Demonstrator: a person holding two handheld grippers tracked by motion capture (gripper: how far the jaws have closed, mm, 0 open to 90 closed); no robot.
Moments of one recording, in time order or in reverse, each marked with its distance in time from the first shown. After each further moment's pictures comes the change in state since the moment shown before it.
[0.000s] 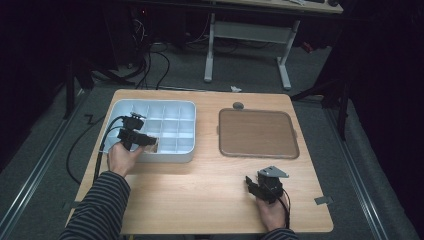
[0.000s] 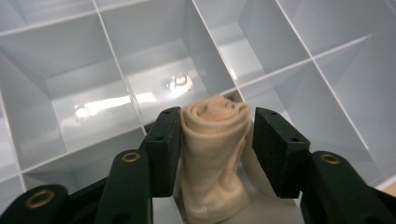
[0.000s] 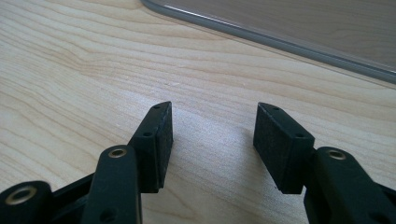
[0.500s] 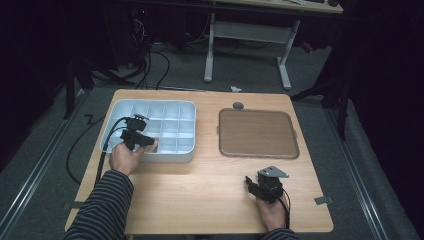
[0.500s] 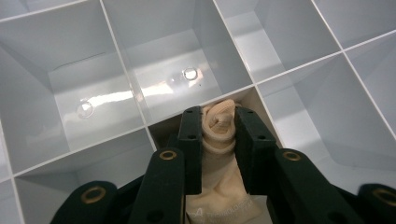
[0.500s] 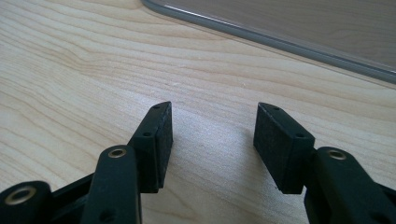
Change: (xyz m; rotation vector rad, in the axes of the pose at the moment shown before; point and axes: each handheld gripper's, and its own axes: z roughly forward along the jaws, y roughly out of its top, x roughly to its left) left arm -0.002 -0.001 0.016 0.086 0.057 0.019; right arm 0.000 0.000 0.000 0.000 0.001 -0.001
